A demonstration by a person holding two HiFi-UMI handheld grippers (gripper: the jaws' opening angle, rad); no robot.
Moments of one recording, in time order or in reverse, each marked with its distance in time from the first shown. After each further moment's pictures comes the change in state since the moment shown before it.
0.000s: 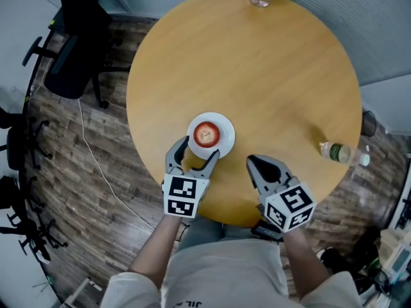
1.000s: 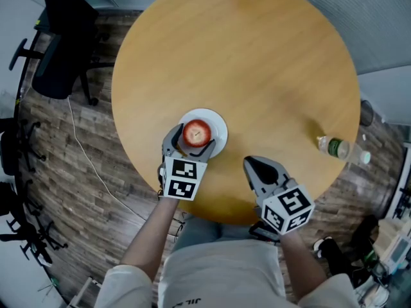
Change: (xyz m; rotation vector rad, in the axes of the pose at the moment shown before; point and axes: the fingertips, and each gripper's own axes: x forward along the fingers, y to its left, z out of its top) left arm 0.062 0.014 -0.029 0.088 0.125 -0.018; right arm 0.004 -0.015 -0.018 0.062 0.039 -0.033
